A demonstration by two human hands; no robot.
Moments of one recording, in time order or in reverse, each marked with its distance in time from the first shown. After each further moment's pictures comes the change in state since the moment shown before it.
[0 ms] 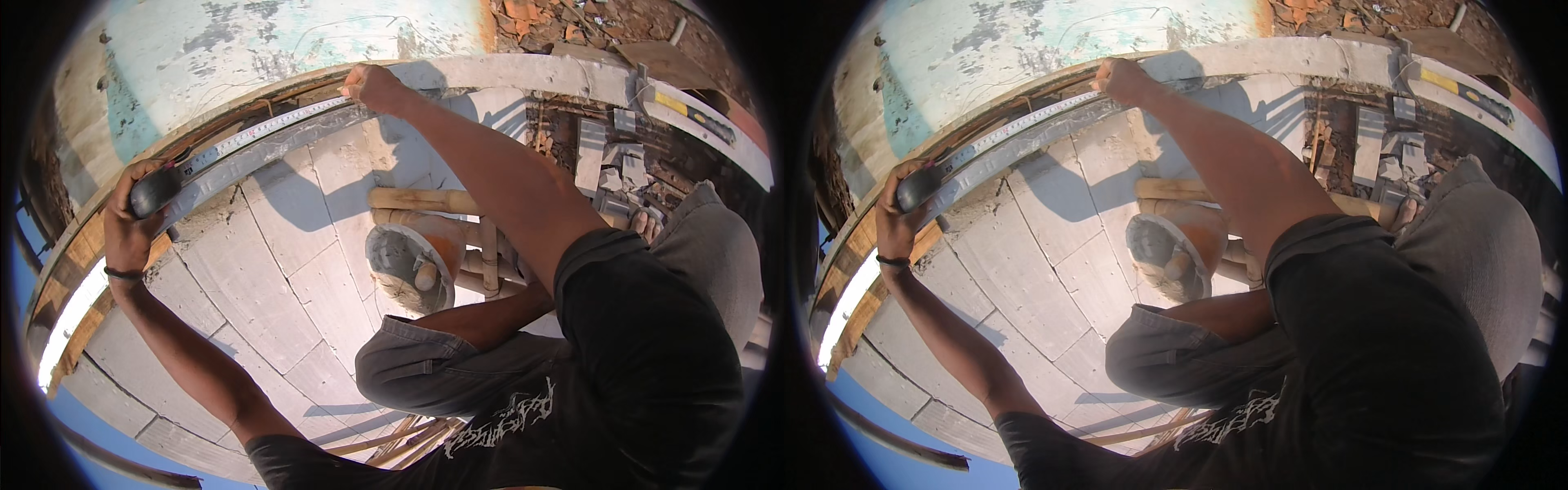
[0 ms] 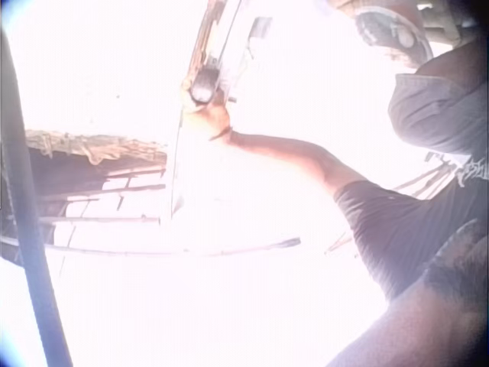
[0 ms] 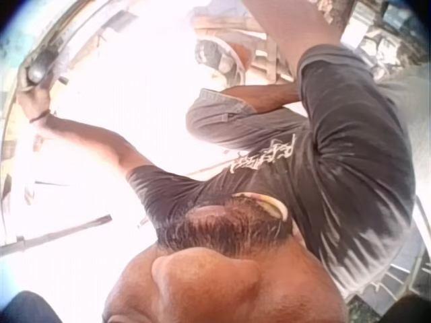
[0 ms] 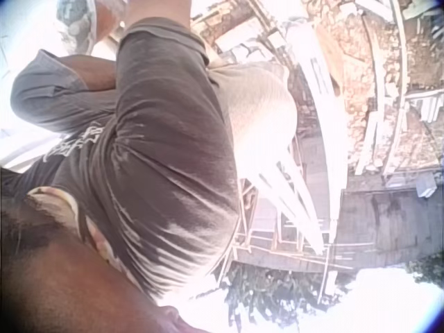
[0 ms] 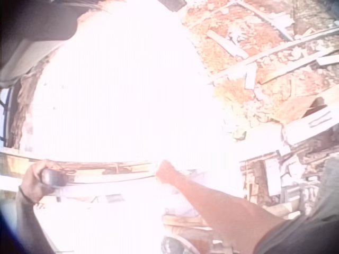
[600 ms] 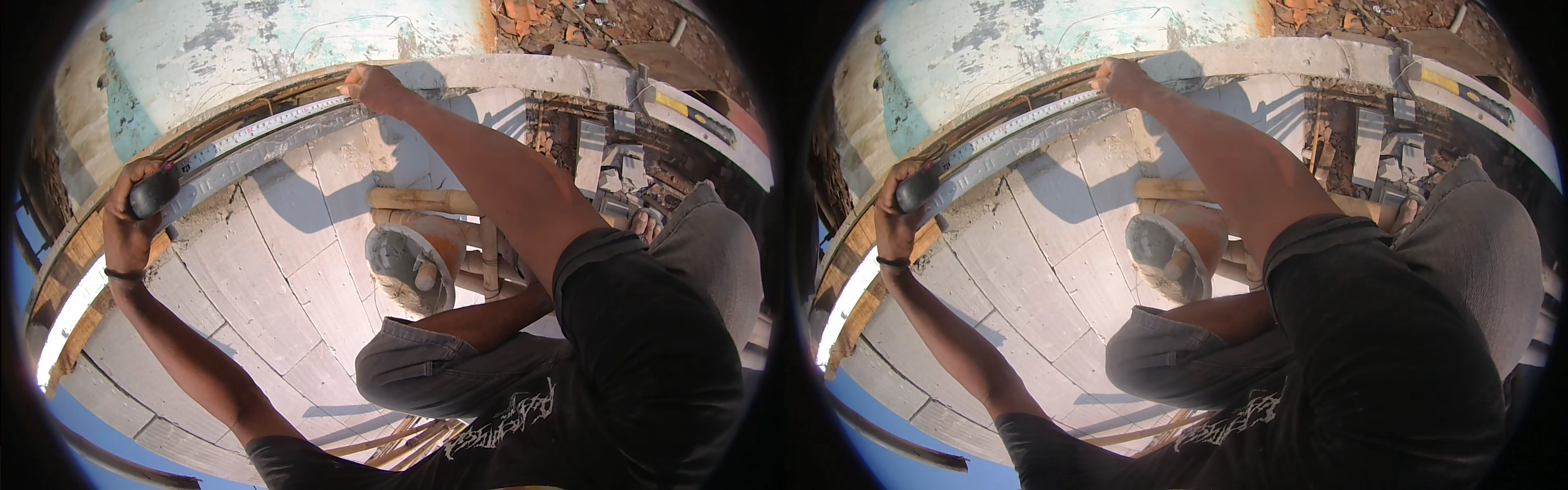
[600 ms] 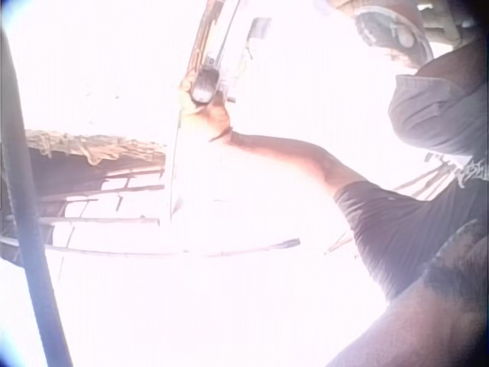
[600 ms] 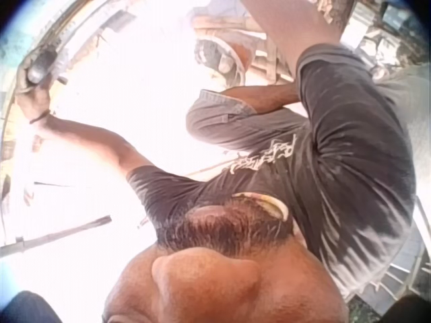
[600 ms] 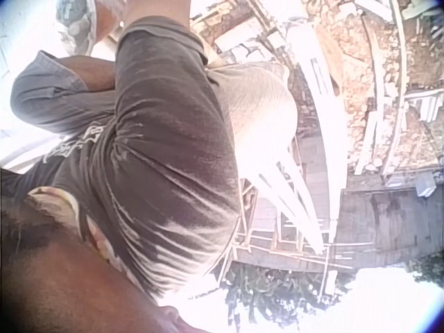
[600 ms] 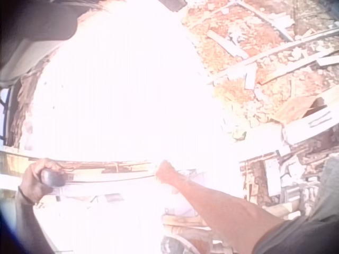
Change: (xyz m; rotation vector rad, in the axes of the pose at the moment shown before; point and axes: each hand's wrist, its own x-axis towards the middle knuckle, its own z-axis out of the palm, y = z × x) left_hand 0.000 0.003 0.002 0.037 0.000 0.093; right_hand -0.005 0.001 0.004 -0.008 0.061 -0.022
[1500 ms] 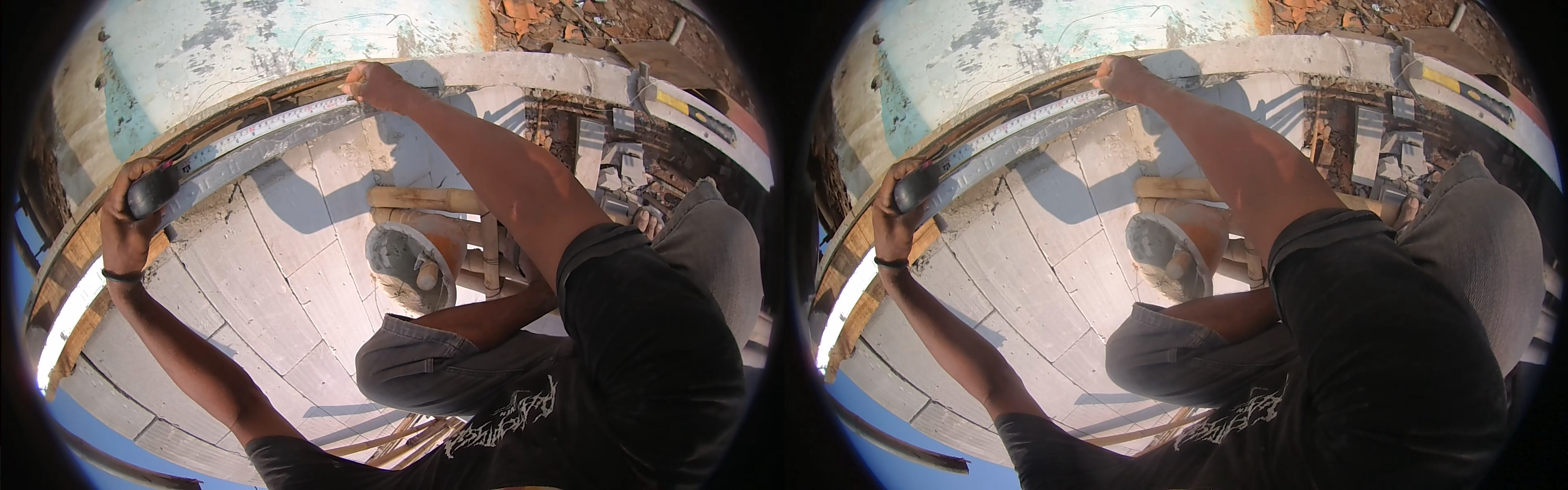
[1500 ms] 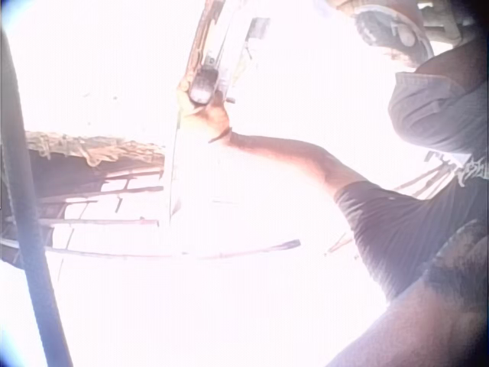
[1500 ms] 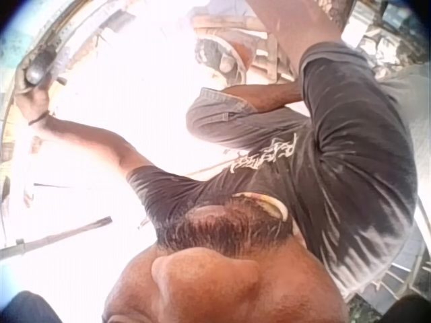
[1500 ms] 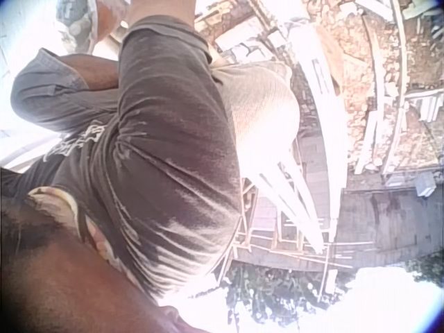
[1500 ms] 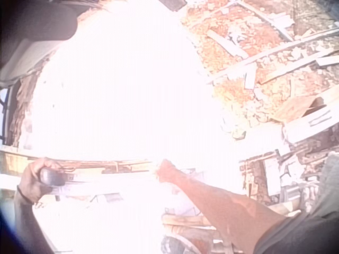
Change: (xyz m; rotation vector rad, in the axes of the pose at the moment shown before) left_hand -0.001 -0.002 0.000 -0.029 0.016 -0.056; right_hand 0.015 0.016 0.002 0.019 -0.079 0.017
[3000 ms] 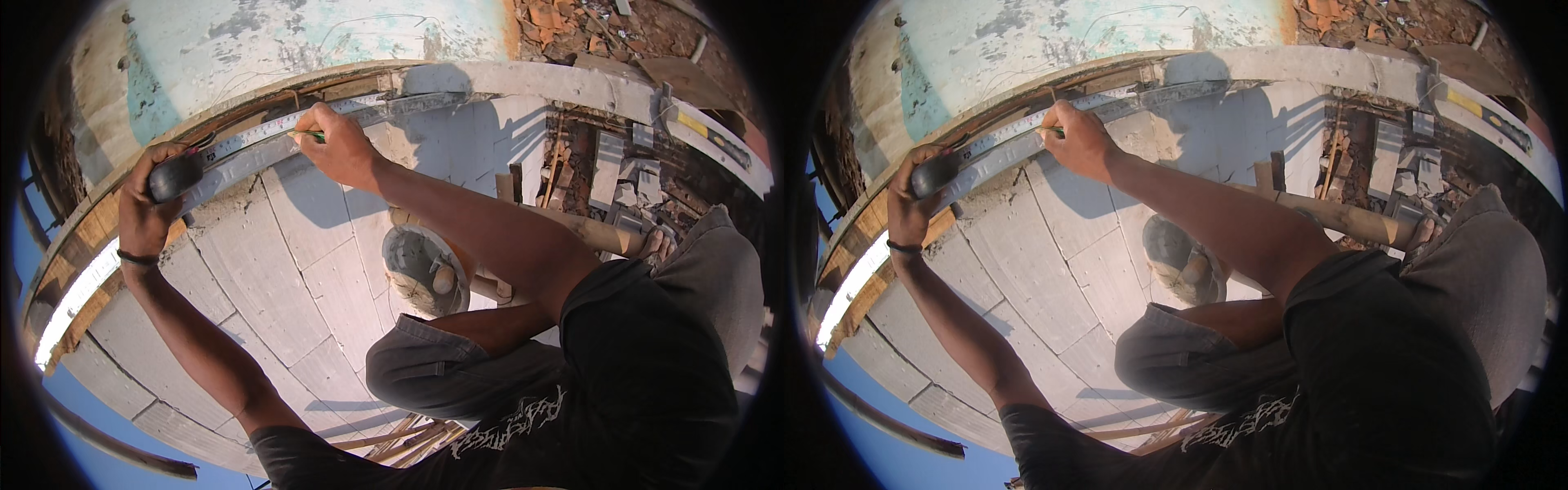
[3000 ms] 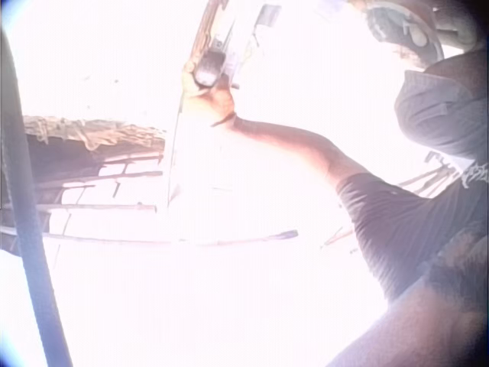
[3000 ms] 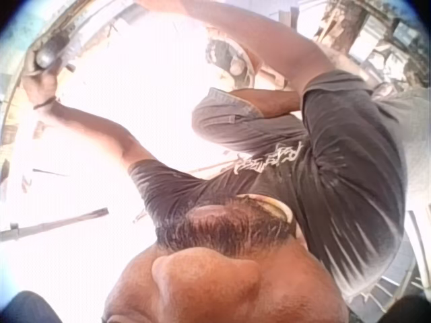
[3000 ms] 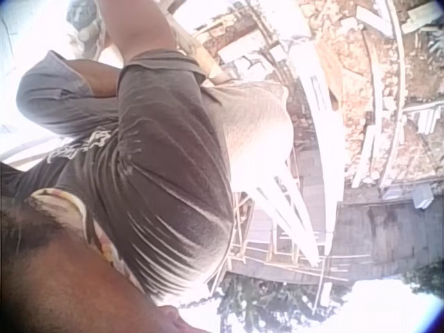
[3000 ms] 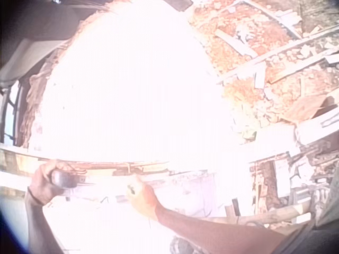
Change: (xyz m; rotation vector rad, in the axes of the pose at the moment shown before) left_hand -0.002 0.008 -0.001 0.008 -0.001 -0.019; right_hand -0.084 -0.111 0.093 0.304 0.187 -0.372
